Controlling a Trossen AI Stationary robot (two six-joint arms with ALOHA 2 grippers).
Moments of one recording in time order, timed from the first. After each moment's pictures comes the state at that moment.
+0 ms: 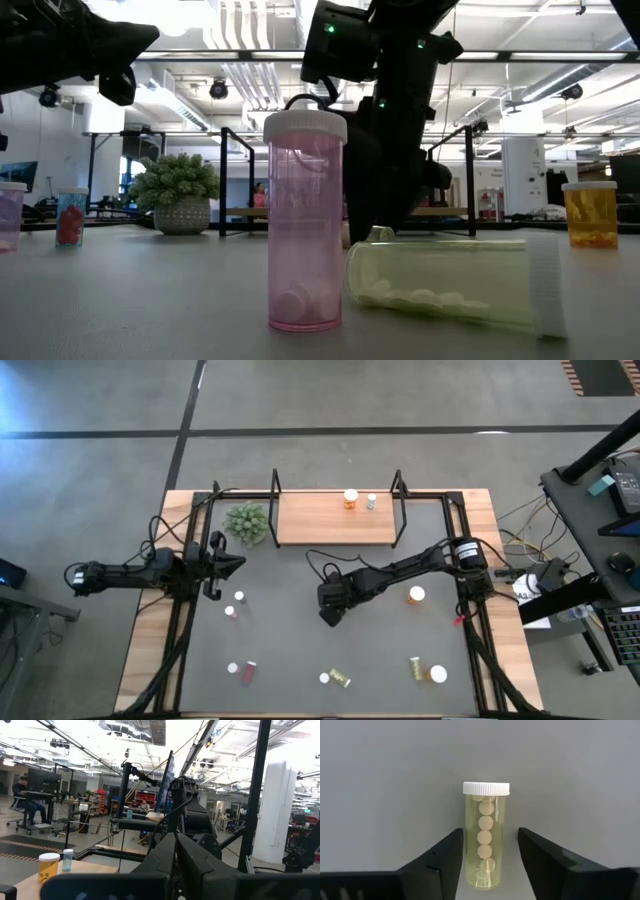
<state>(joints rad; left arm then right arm) 0.00 0.11 0.01 0.38 -0.08 -0.12 0.13 2.05 1.40 -0.67 0.09 0.87</state>
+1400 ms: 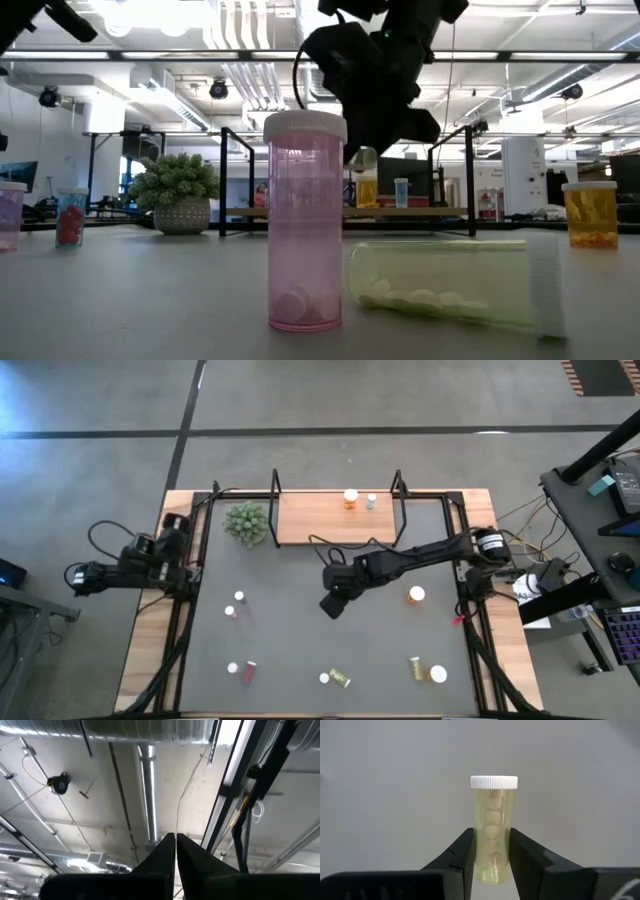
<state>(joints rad) 0.00 0.11 0.01 1.17 -0.13 -0.05 0.08 1.86 1.40 -0.66 -0.02 0.81</state>
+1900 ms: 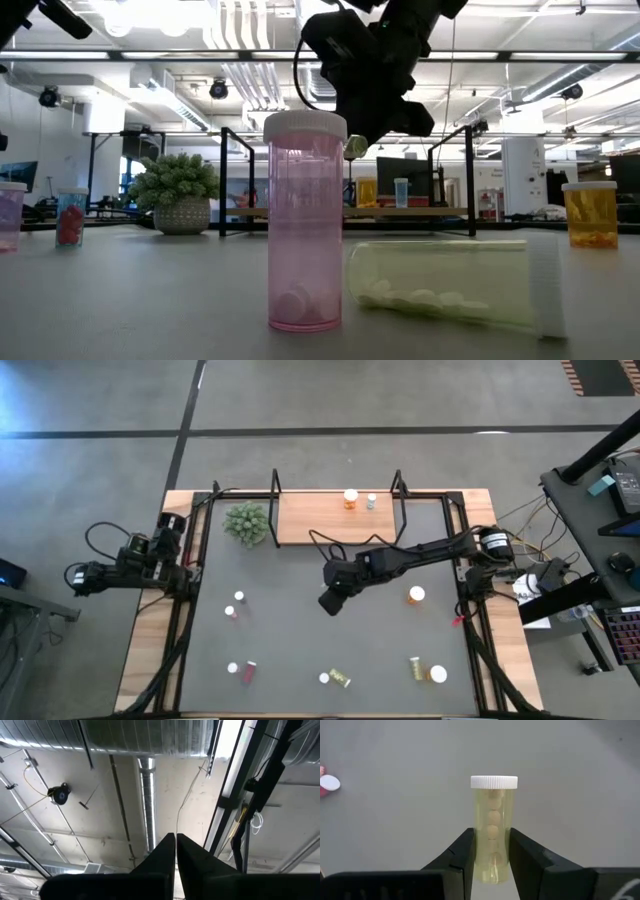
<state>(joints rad) 0.00 0.11 0.01 1.23 -0.12 -0.05 0.07 1.83 1.40 -0.63 -0.01 0.80</state>
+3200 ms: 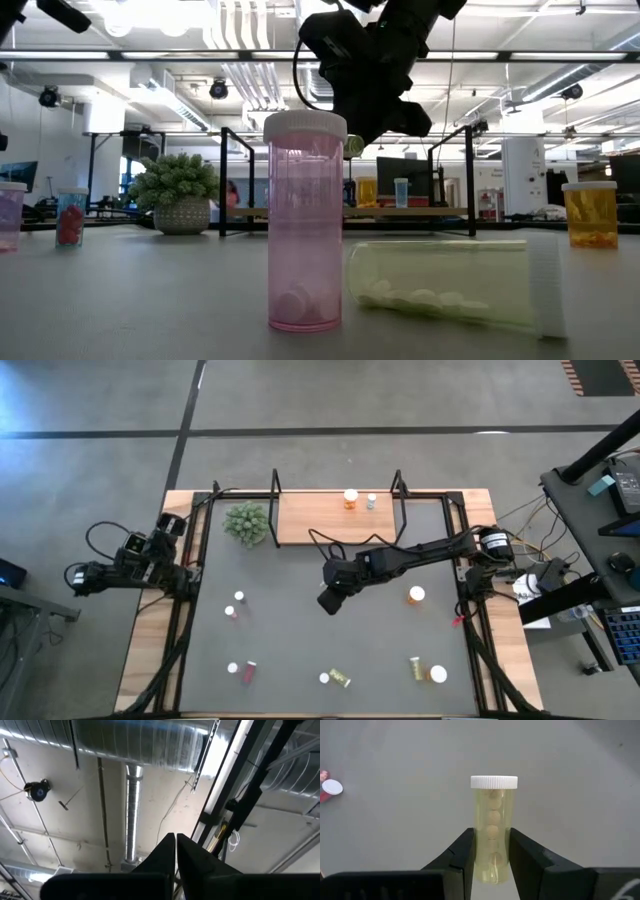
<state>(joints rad) 0.00 0.11 0.01 1.30 -0.07 -0.18 0.07 1.84 1.40 -0.61 0.00 0.80</state>
